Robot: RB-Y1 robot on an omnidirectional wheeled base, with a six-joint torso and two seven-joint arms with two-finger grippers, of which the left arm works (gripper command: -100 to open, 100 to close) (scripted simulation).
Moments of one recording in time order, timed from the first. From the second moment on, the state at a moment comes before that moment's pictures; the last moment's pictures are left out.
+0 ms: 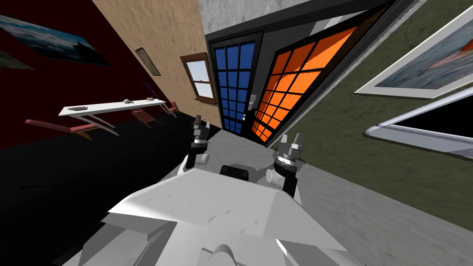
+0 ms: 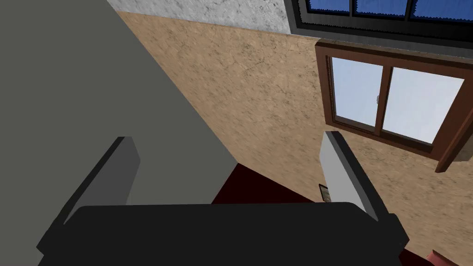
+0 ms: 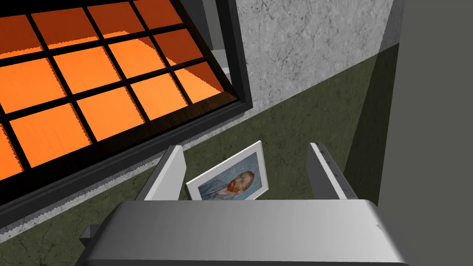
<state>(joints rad) 0.46 -0.01 0.01 -2.24 -0.05 -0.43 0.04</state>
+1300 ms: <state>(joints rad) 0.38 0.06 0.00 -1.98 0.09 -0.52 0.23</state>
